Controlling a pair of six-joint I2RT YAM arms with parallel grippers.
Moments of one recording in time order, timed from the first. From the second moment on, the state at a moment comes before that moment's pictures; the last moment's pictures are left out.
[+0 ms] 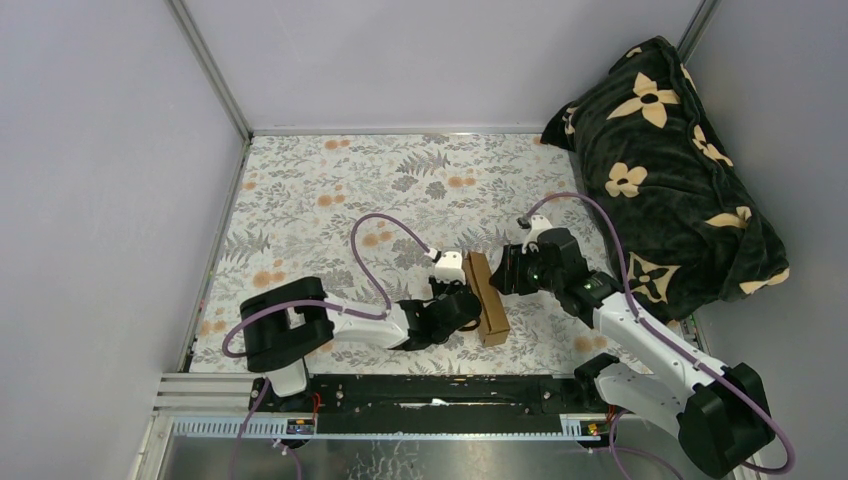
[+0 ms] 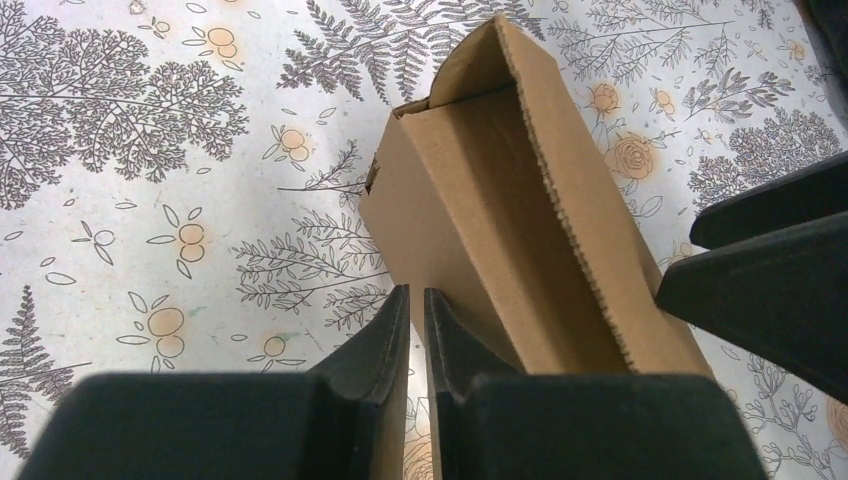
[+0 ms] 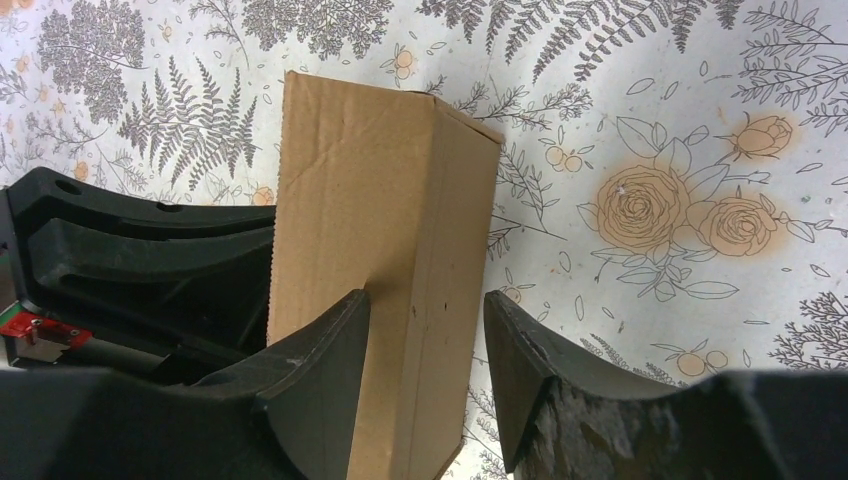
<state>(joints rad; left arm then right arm) -1.23 1.72 0.80 0.26 -0.76 -0.82 0.50 0.99 0.57 -0.28 -0.20 0.38</state>
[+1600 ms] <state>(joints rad) -1.17 1.63 0.77 0.37 -0.67 -0.68 0.55 1.02 0.48 -0.12 -0.07 0.63</state>
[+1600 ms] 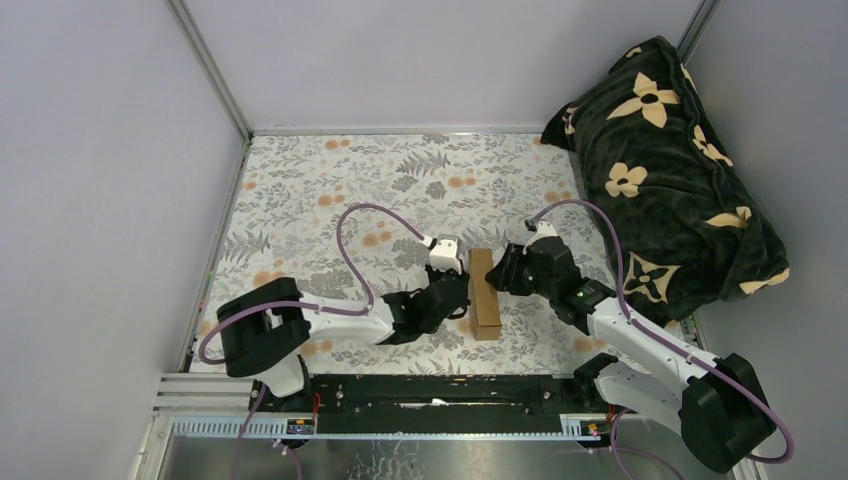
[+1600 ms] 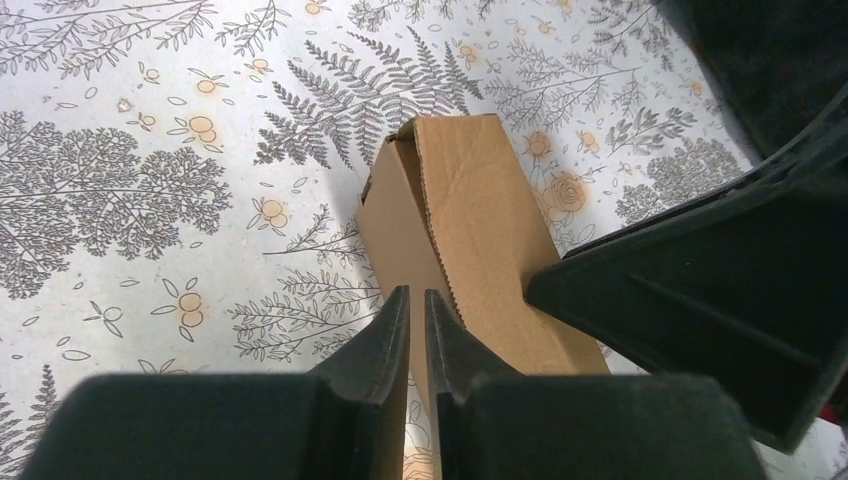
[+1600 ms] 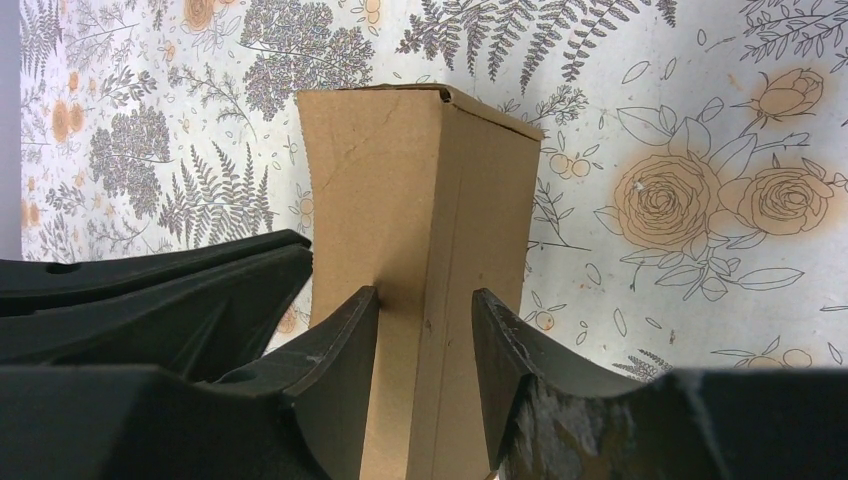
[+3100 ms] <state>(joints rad) -0.84 1.82 0.85 0.76 -0.01 -0.61 0.56 1.05 0.49 -0.09 -0.07 0.63</state>
